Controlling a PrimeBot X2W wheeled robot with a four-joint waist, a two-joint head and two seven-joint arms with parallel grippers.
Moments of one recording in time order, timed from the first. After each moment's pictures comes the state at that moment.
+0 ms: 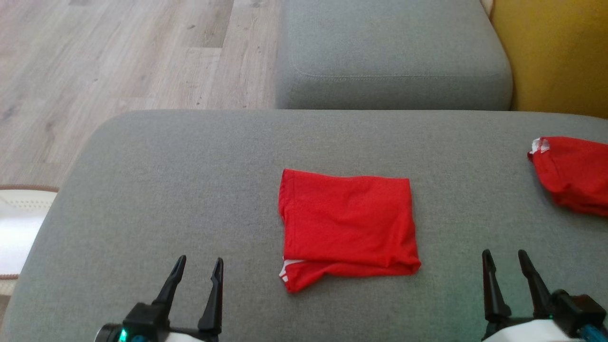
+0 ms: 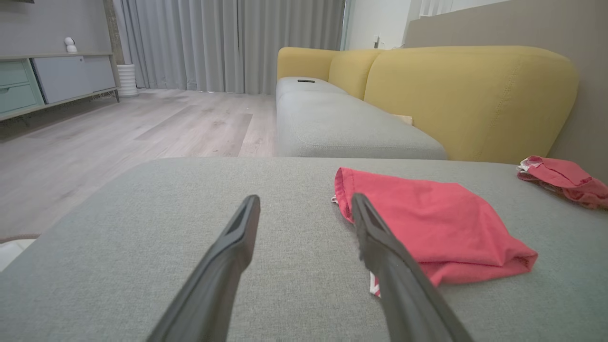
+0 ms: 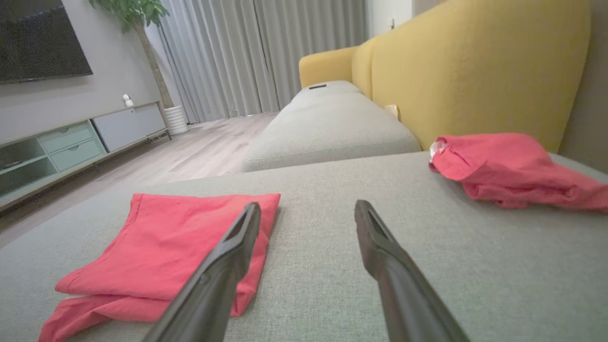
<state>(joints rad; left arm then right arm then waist) 0.21 0.06 -0.21 0.08 -0.11 -0.02 -0.25 0.16 -0.08 -0.01 0.26 0.24 0.12 -0.25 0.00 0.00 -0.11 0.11</state>
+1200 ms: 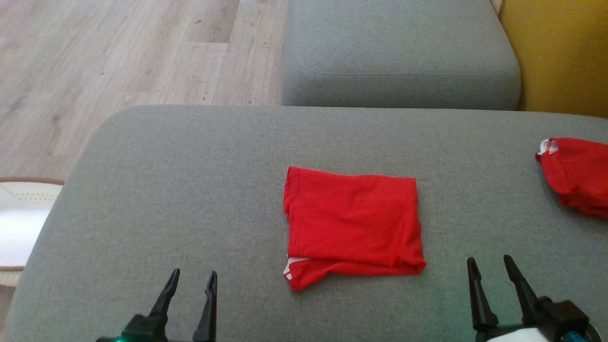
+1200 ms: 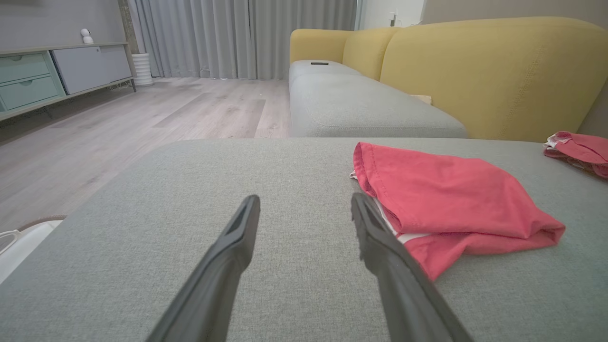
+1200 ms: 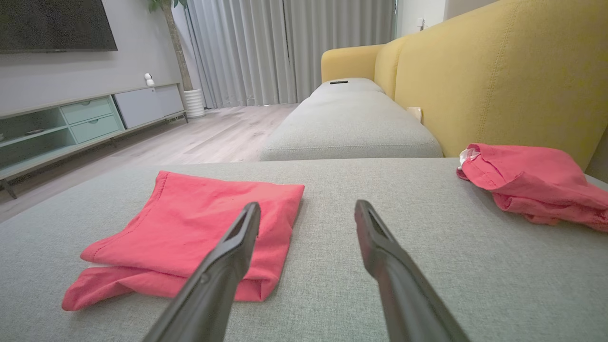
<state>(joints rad) 0.25 0.06 -0.18 0.10 -0.06 -0.01 -0.25 0.20 -0.06 0.02 0.20 0.13 0.12 -0.25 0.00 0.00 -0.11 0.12</state>
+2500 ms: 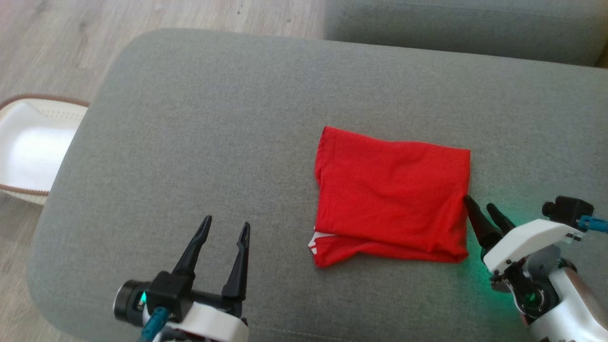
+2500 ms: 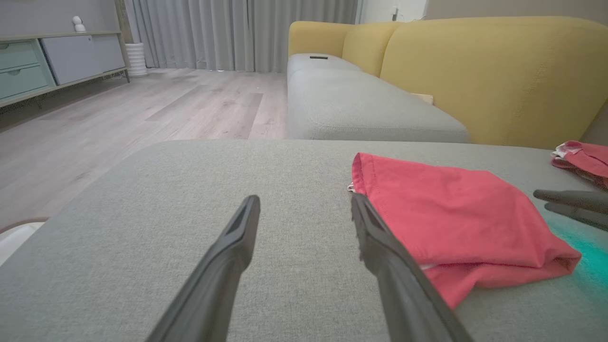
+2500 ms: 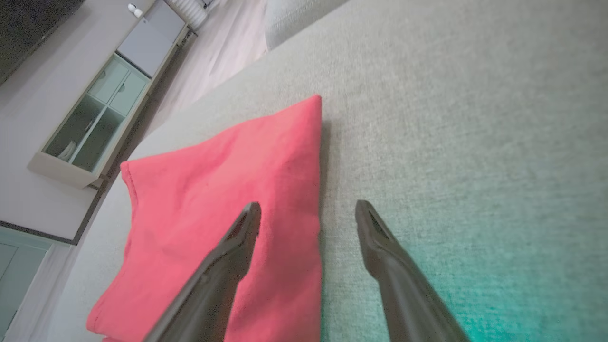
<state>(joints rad) 0.10 0.06 -0.30 0.04 -0.08 0.00 -0.25 -0.25 -0.27 0.24 0.56 0.88 0.12 0.13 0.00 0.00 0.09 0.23</state>
